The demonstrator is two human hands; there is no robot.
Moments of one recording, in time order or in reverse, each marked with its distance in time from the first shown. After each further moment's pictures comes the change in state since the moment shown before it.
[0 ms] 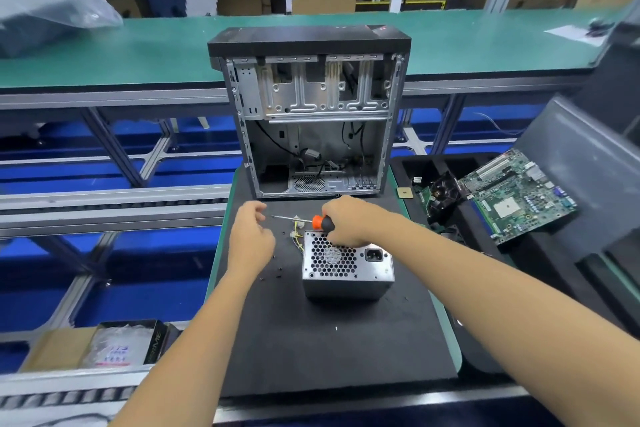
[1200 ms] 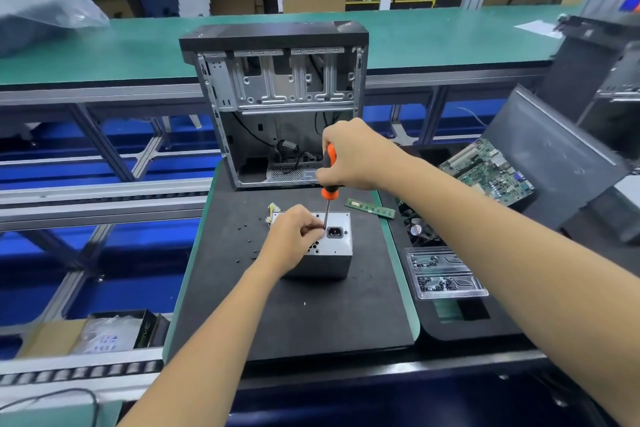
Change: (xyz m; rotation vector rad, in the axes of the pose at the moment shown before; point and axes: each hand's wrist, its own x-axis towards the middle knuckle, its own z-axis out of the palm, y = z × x) left_hand -0.068 0.080 0.058 0.059 -0.335 0.353; right_hand -0.095 0.028 -0.063 0.111 0.523 -0.029
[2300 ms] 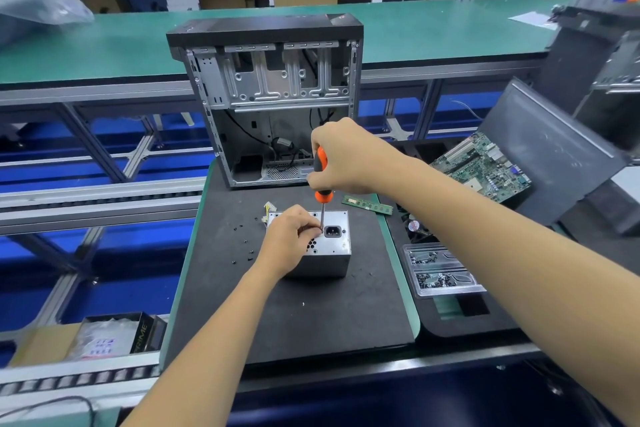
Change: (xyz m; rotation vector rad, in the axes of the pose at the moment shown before) left_hand 0.003 -0.008 0.007 -0.018 0.022 0.016; right_hand -0.002 -0.009 -0.001 -0.030 -0.070 -0.030
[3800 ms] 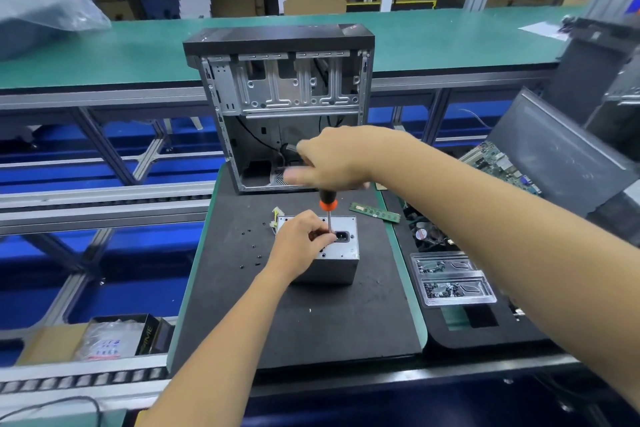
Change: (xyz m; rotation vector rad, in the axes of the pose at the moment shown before) left_hand 0.003 0.005 0.000 -0.013 0.018 -0.014; right_hand 0.024 -0.017 -0.015 -0.286 -0.274 -0.111
